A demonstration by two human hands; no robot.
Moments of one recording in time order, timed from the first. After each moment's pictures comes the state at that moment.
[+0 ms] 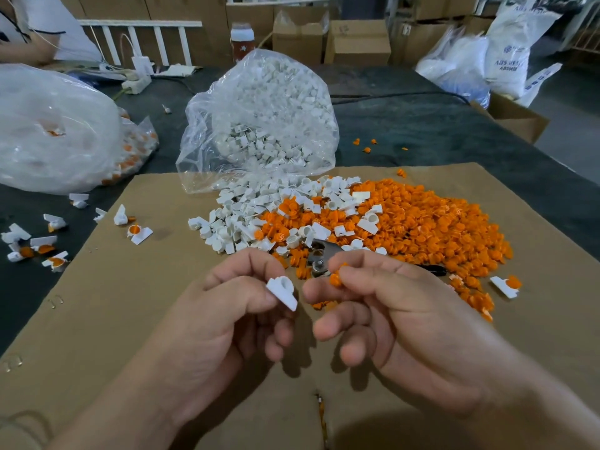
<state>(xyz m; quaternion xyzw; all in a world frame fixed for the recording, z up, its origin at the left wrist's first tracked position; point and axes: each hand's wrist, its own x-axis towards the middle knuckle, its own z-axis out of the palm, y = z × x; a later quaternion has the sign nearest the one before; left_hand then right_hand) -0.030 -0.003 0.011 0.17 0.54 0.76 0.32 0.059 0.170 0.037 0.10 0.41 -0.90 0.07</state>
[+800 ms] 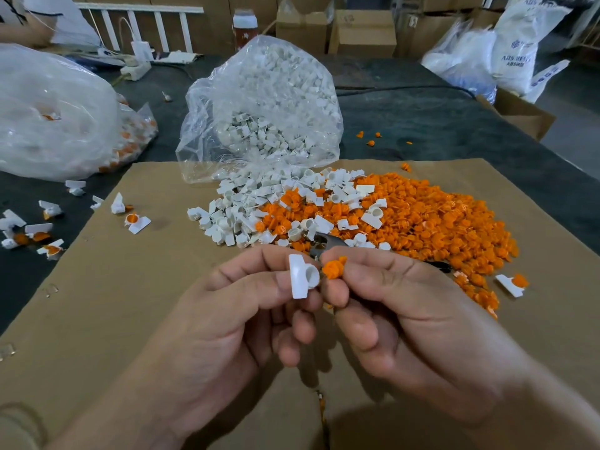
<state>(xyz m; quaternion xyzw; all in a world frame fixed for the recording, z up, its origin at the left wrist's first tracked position) -0.020 0.000 0.021 0.21 0.46 0.78 0.37 0.061 0.168 0.033 0.03 0.40 -0.91 0.07</state>
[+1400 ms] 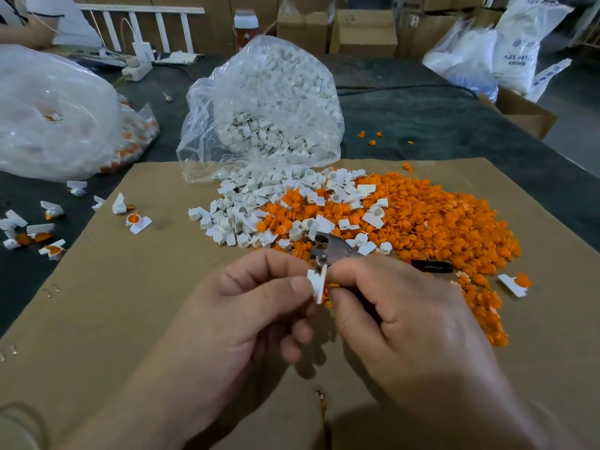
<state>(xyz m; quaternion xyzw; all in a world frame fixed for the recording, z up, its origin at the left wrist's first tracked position) -0.017 0.003 0.014 0.15 0.52 0.77 0.33 0.071 0.158 0.028 -0.02 0.93 -0.25 -0.27</state>
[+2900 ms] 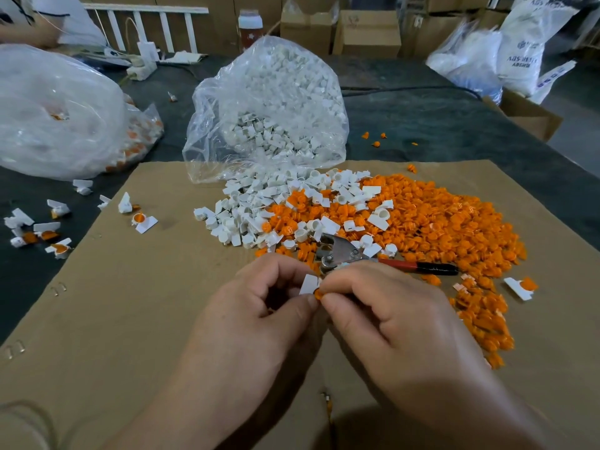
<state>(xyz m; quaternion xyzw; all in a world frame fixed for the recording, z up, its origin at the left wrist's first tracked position) -0.012 0.003 0.002 0.24 0.78 0.58 0.09 0.067 0.156 0.027 -0.01 0.94 -0.31 -0.17</state>
